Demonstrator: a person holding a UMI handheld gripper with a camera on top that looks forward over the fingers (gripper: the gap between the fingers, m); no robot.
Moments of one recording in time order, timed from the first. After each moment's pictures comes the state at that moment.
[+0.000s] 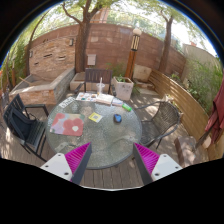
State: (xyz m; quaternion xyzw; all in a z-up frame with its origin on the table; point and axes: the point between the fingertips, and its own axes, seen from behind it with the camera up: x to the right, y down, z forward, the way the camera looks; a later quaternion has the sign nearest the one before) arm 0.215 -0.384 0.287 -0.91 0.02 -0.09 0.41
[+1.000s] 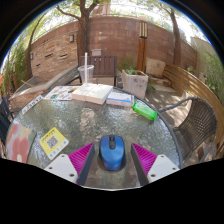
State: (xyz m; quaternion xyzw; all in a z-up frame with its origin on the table) arm 0.347 0.025 -0.007 -0.91 0.00 -0.02 0.42
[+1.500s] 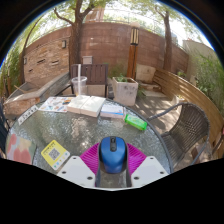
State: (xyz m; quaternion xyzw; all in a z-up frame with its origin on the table) arm 0.355 0.030 0.039 -0.89 0.03 -0.06 0.45
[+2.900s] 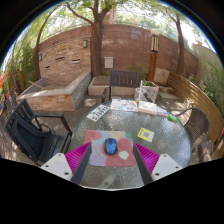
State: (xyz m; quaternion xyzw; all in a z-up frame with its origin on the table) arm -0.033 -0.156 0.187 -0.90 -0.01 -0.02 0.44
